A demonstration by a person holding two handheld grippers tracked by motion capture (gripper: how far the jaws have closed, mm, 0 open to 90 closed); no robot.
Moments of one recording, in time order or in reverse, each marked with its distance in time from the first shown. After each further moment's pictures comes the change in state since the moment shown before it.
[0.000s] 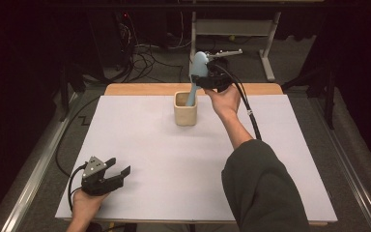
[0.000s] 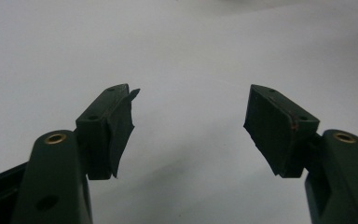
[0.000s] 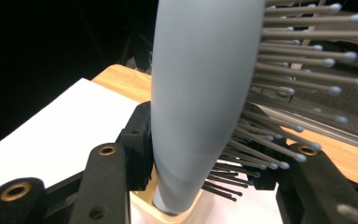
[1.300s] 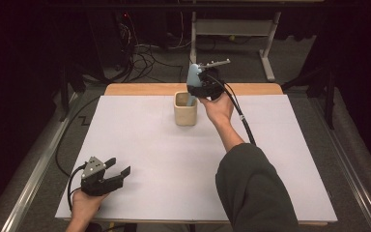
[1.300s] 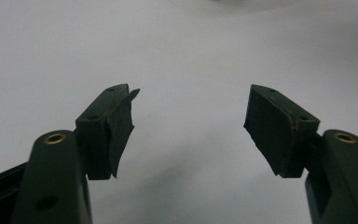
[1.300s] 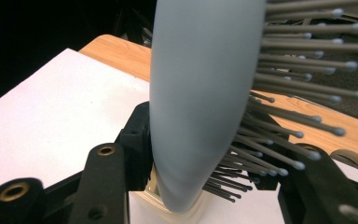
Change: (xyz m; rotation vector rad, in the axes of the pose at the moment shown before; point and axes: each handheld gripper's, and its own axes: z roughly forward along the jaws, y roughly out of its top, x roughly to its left) left arm 0.001 0.000 -0.002 -0.005 -0.012 0.007; right arm 0.008 -0.022 0.030 0.086 -0.031 -0.021
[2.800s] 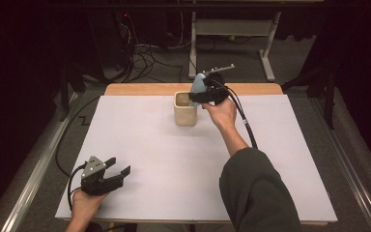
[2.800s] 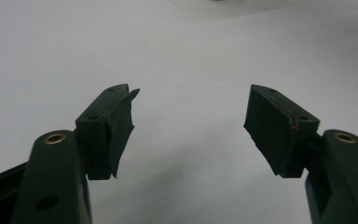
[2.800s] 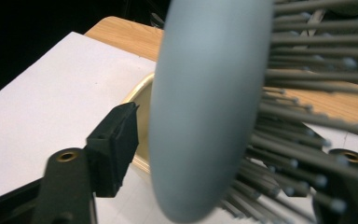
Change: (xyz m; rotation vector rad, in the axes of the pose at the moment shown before) left arm 0.000 0.001 0.001 -0.001 0.000 0.004; right arm -0.013 -0.018 0.002 0.049 0.051 0.038
